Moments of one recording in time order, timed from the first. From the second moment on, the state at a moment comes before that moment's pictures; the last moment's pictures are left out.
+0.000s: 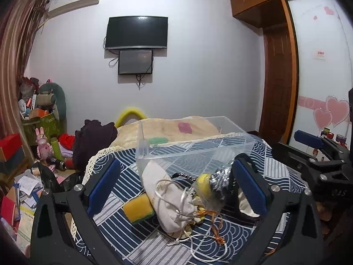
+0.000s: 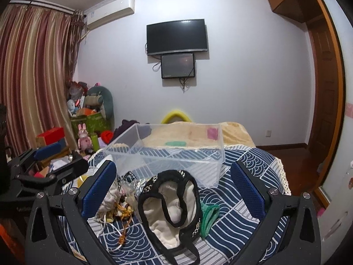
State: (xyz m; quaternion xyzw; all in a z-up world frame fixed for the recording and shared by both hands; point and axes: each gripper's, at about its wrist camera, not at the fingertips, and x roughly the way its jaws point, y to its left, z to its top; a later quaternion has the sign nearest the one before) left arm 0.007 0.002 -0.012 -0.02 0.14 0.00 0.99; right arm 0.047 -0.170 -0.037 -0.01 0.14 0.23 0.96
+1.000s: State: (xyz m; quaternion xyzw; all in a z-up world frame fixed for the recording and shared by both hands) left arm 0.036 0.069 -0.081 -0.06 0.27 -0.03 0.96; right arm 0.096 -0.153 -0.091 -0.01 0.30 0.28 0.91
